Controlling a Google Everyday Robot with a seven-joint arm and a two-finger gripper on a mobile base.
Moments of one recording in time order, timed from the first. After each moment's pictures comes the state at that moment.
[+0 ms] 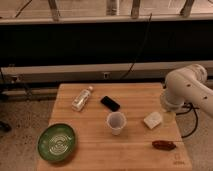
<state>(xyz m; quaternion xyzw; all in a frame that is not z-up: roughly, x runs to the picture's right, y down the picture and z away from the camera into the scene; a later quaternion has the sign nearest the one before) 0.283 0.106 0.685 -0.28 0.02 0.02 0.96</state>
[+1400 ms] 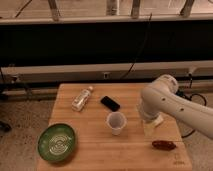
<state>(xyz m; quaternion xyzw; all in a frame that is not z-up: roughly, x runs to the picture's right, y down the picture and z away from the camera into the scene) 0.178 0.146 0.689 -0.27 -0.05 -0.14 0.95</state>
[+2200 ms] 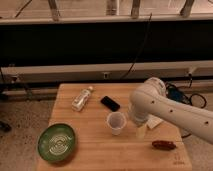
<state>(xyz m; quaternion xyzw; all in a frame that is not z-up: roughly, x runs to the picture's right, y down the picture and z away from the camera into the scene) 0.123 0.163 0.688 -0.28 -0.10 -0.20 0.93</state>
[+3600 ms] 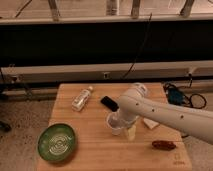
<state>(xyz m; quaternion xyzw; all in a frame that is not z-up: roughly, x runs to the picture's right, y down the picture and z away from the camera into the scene) 0.088 0.188 0.734 -0.30 -0.13 -0.26 0.91</state>
